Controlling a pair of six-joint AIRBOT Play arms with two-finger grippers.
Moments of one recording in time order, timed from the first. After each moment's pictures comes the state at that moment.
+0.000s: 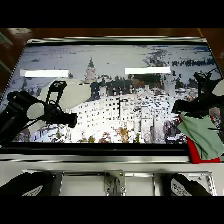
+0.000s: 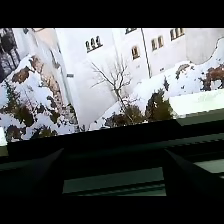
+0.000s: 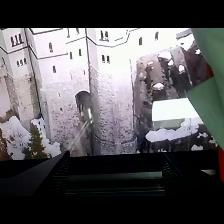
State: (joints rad) left arm -0.54 -1.05 1.10 1.62 -1.37 -1.92; right arm -0.15 -1.14 1.15 -1.44 1.41 1.53
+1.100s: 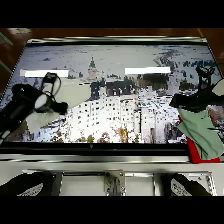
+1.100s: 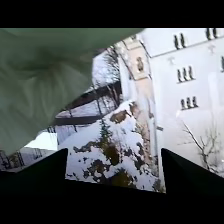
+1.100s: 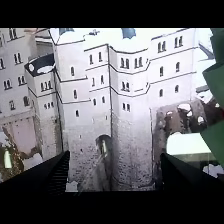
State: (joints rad) left arm -0.36 -1.18 1.14 1.90 -1.28 -1.95; right arm -0.15 -1.14 1.15 -1.37 1.26 1.52
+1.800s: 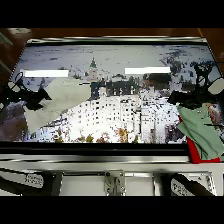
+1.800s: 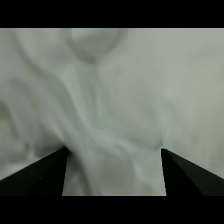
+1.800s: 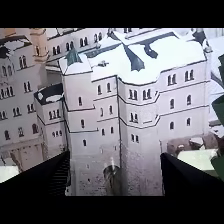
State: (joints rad) left arm 0.27 -1.67 1.28 1.24 -0.87 -1.80; right arm -0.15 -1.20 1.14 -1.33 1.15 1.51
